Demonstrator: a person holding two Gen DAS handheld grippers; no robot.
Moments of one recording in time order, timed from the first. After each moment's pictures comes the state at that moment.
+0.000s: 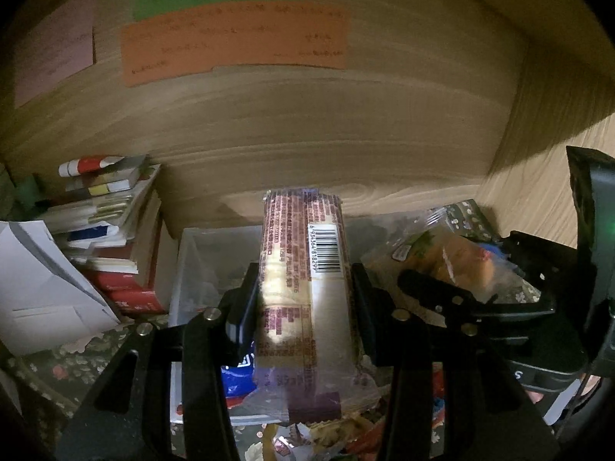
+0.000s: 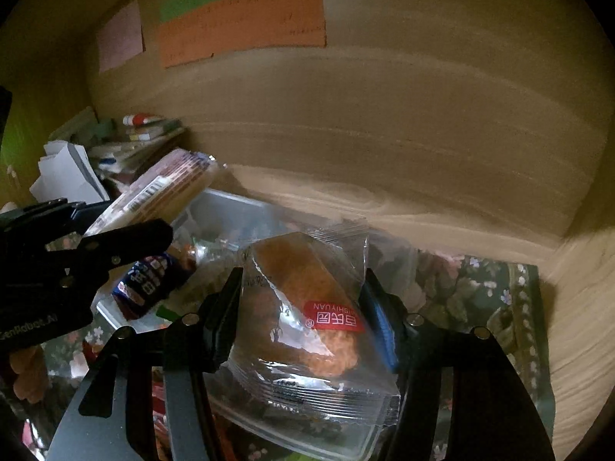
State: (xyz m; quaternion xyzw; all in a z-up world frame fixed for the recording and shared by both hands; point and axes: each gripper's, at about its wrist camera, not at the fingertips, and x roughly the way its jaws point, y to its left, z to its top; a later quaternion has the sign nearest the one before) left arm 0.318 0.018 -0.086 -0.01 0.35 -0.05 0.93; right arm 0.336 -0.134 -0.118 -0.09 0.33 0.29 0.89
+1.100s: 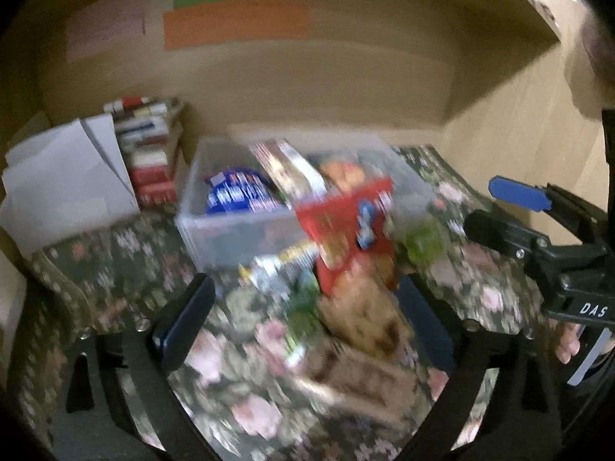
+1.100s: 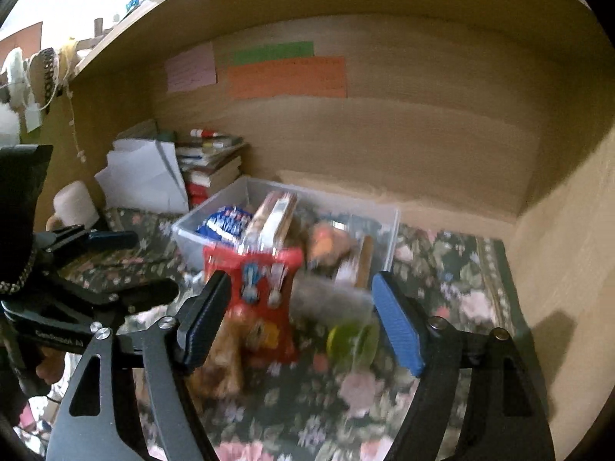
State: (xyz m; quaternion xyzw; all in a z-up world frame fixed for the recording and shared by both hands) left arm 0.173 0.010 -0.105 -0.01 0.38 -0.07 0.92; right arm 0.206 -0.193 -0.096 -0.08 0.27 0.31 0.91
